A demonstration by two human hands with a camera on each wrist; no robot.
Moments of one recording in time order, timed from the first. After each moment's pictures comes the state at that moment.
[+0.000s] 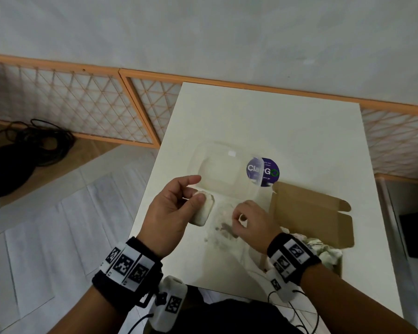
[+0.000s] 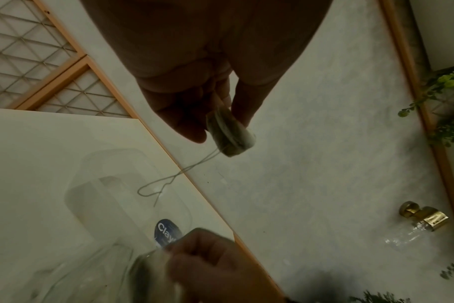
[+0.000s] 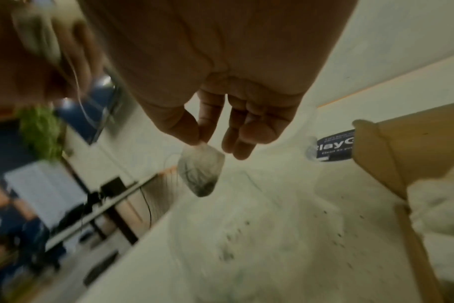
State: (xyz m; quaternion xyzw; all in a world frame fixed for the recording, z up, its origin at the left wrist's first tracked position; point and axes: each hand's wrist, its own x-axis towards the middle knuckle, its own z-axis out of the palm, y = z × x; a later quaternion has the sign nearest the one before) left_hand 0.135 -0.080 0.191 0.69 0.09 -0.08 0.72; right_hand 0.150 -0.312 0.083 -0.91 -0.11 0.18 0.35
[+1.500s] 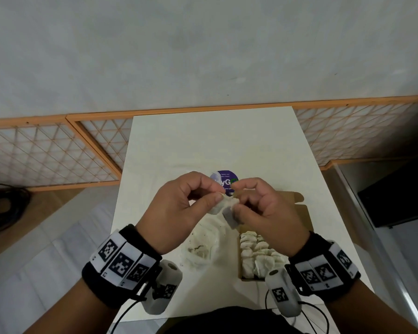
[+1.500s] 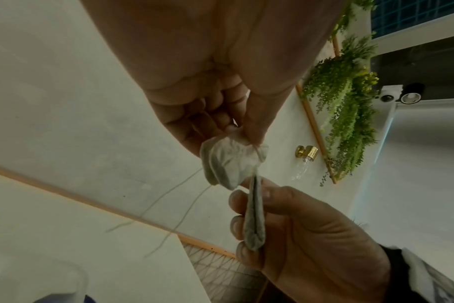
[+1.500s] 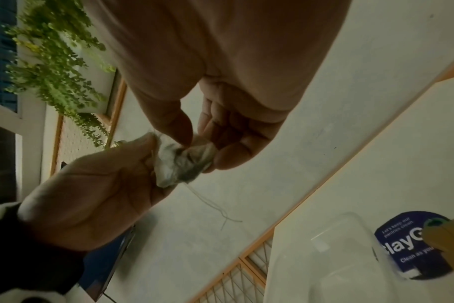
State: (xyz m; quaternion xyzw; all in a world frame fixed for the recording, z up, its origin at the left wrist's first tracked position) left_hand 0.173 -0.164 0.269 0.78 -0.21 -0.12 0.58; right_hand 0.123 -0.377 0.217 -0.73 -0.02 0.03 0.68
